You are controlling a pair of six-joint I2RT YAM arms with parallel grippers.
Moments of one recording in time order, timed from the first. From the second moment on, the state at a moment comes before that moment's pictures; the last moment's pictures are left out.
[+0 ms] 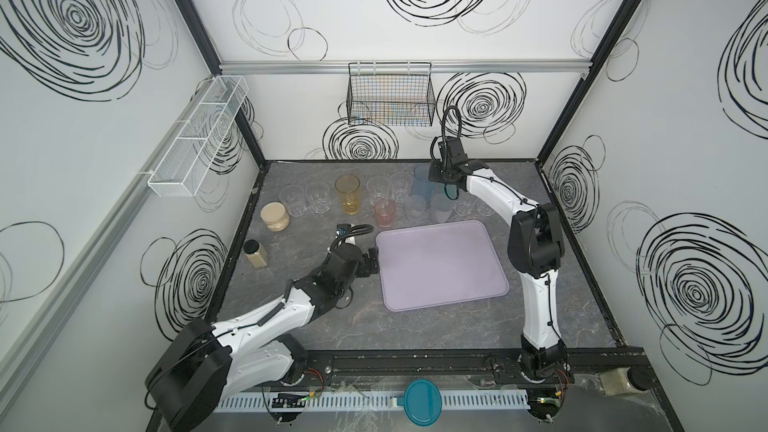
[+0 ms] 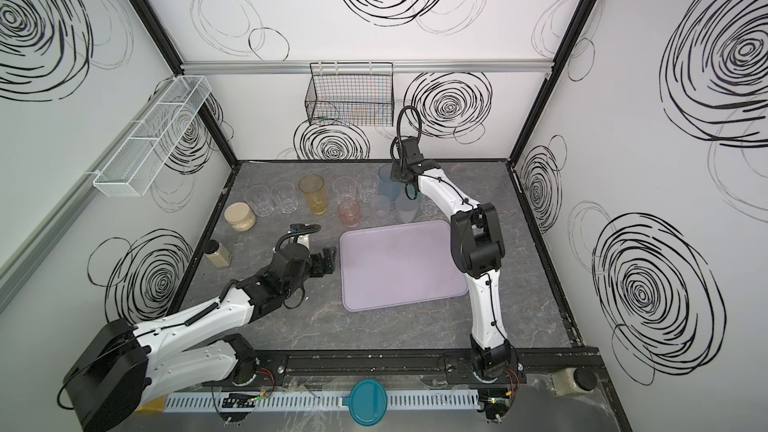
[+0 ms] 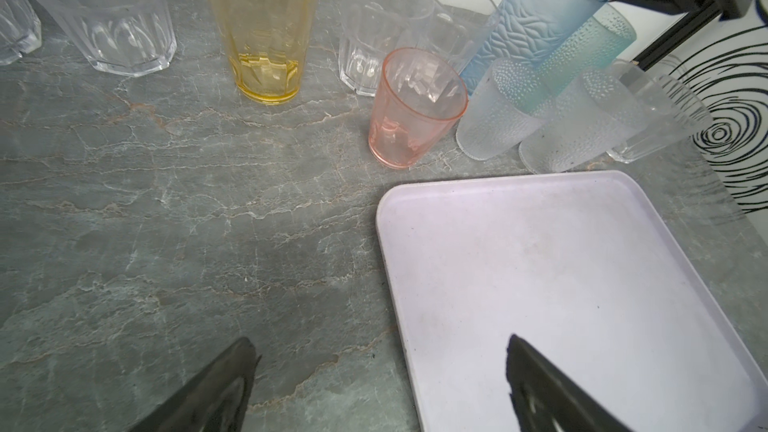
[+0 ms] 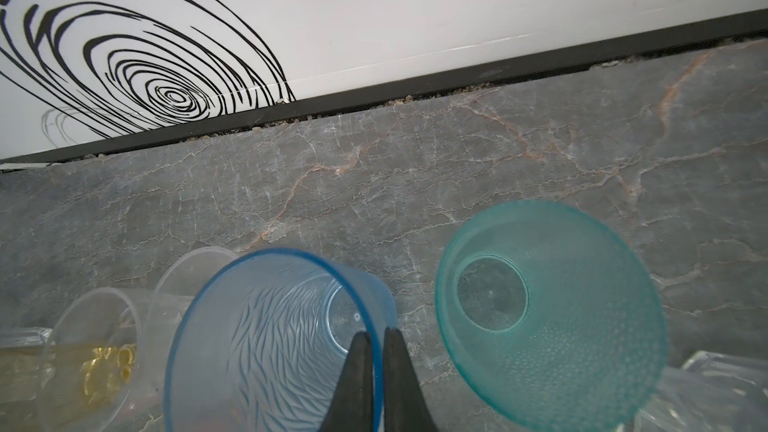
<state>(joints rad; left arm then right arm) -0.65 1.09 0.46 0.04 -0.30 -0.60 0.36 2.16 1.89 -0.50 0.12 0.47</state>
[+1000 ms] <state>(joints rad) -0.40 0.93 0.53 -0.04 -0.24 -0.57 0.58 1.50 1.41 -0.56 0.08 0.42</state>
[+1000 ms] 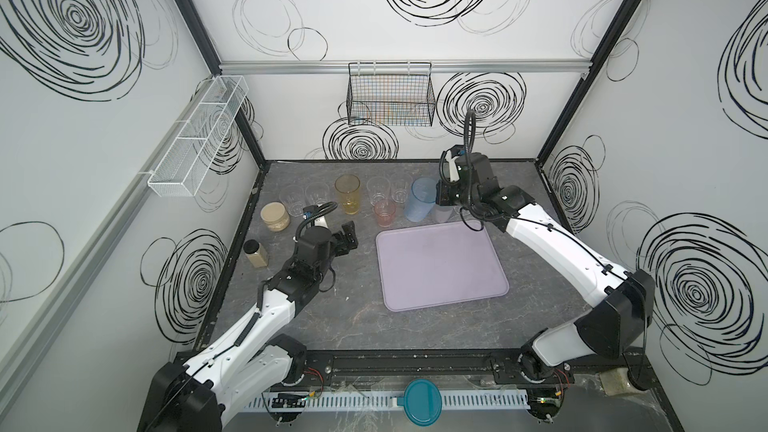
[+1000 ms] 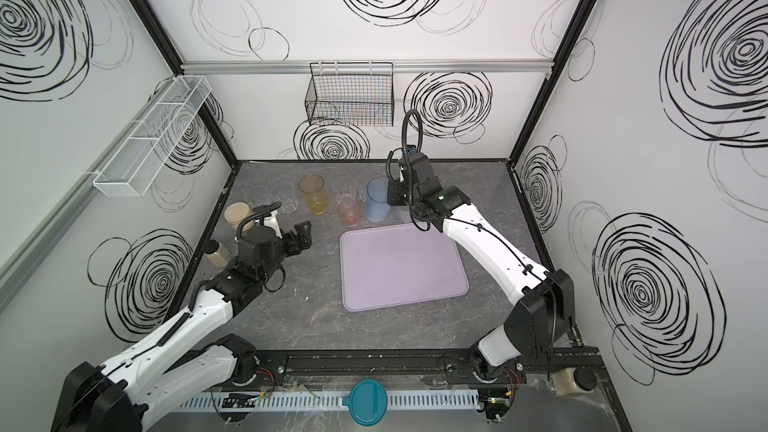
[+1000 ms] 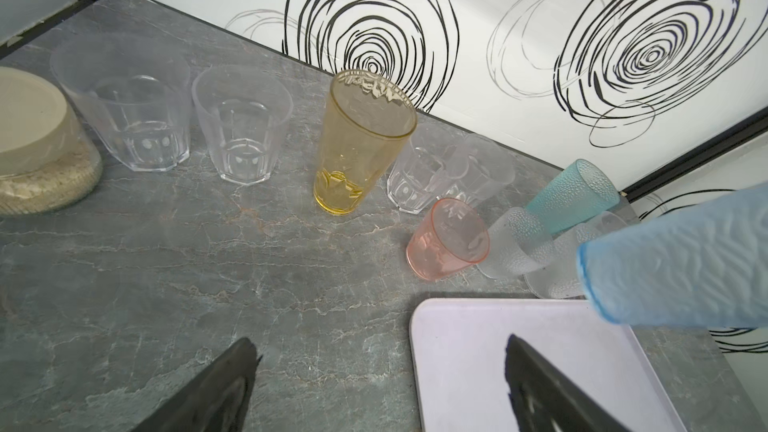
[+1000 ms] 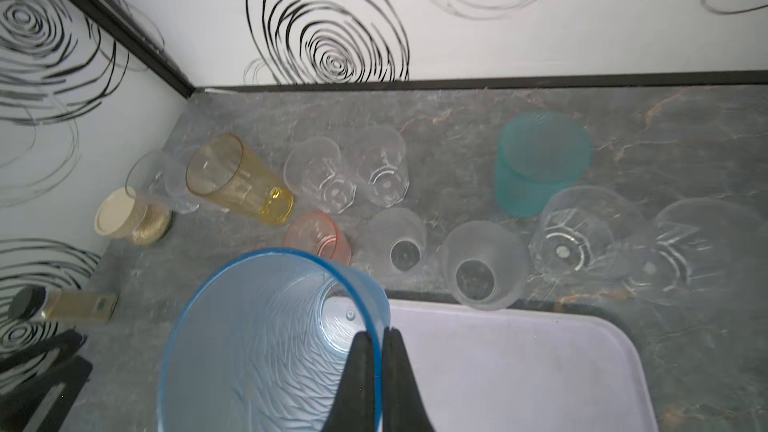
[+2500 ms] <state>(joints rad) -0.49 0.91 0.44 -0.01 -0.28 -0.62 0.82 1.91 1.60 -0.61 0.31 0.35</state>
